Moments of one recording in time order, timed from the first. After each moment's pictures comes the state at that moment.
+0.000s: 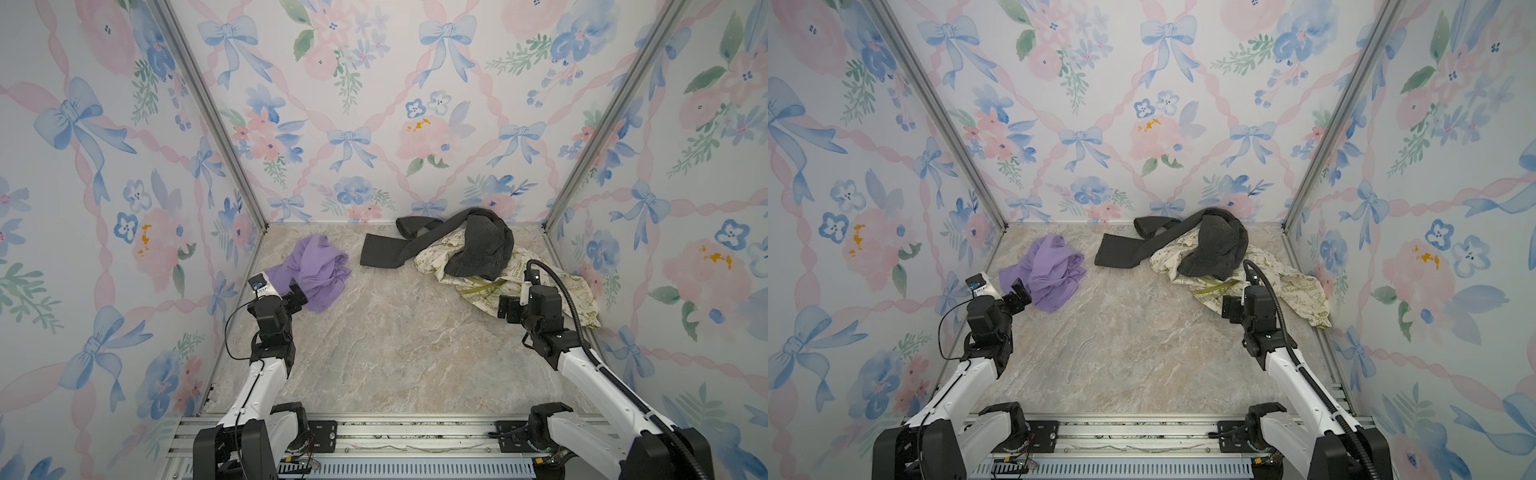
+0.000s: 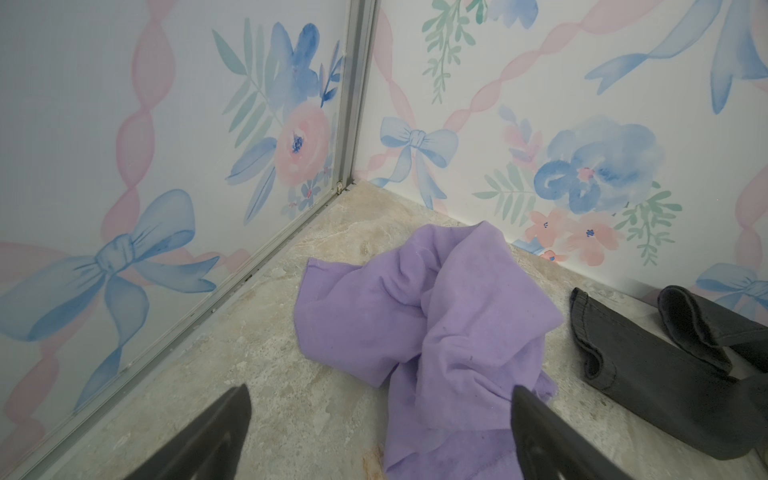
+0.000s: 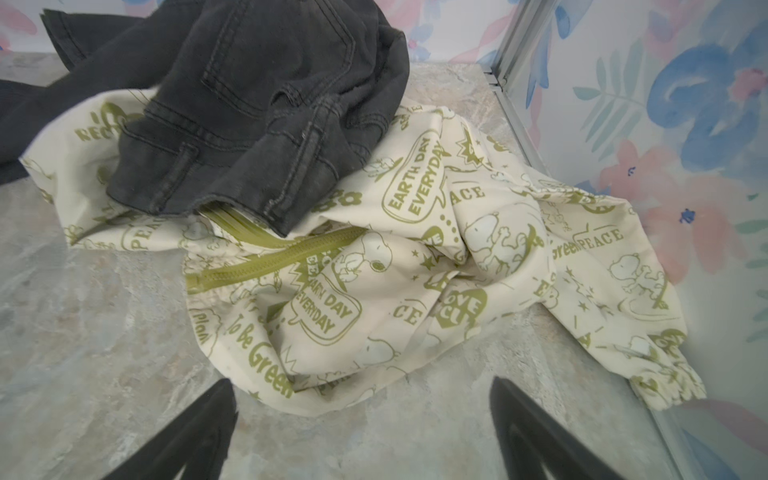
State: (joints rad) left arm 0.14 1.02 0.35 0.43 -0.21 -0.26; right arm 0.13 1.00 0.51 -0.10 0.24 0.05
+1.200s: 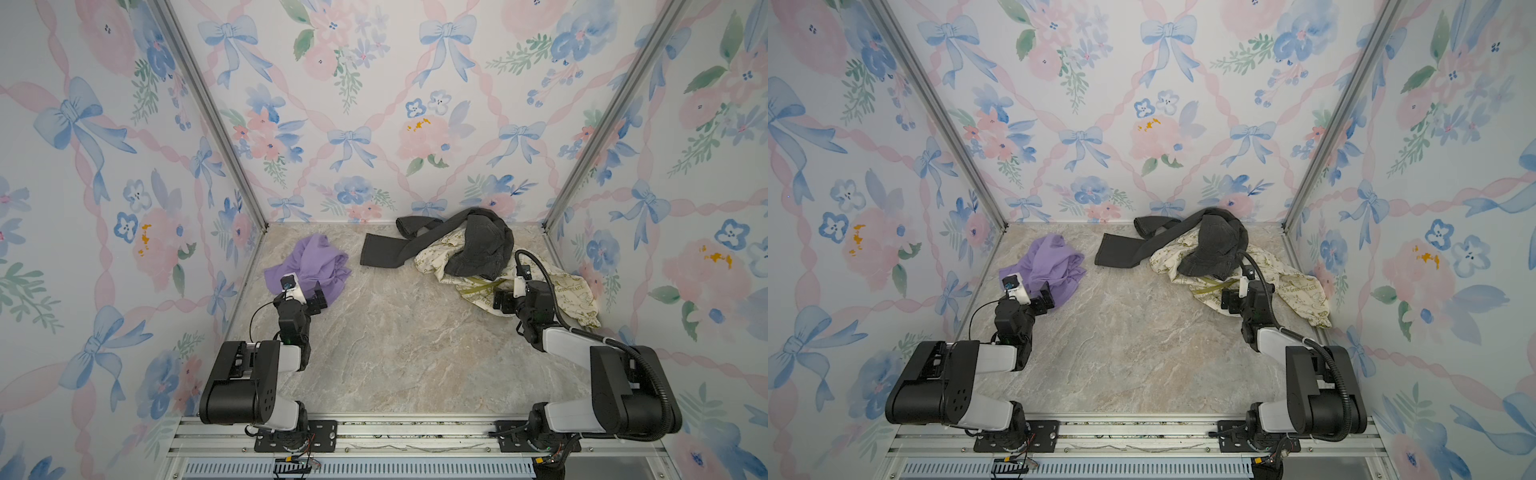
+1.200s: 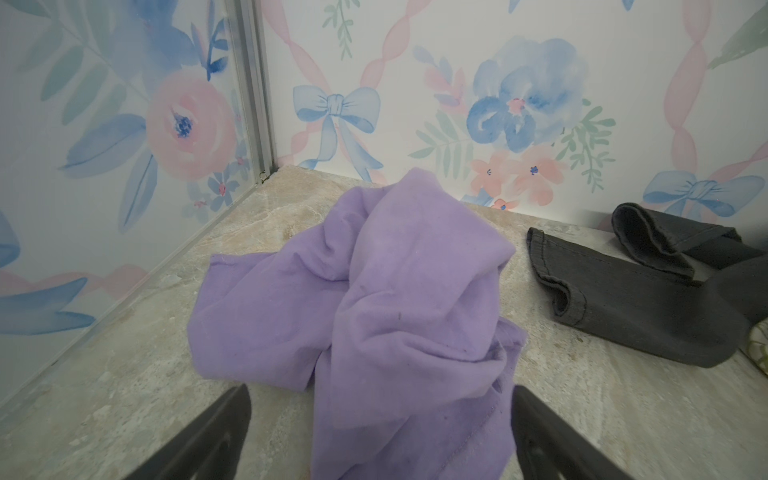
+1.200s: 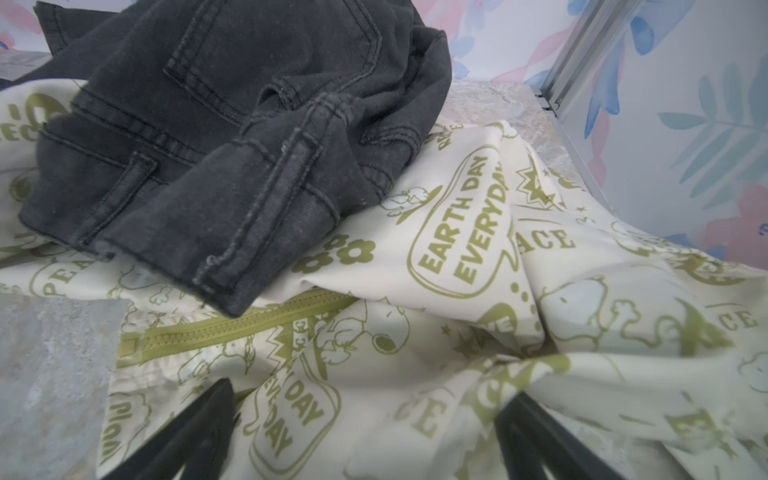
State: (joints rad) left arm 0.01 1.47 0.27 1.00 -0.14 -0.13; right arm 0.02 1.42 0.50 0.43 0.03 -0.05
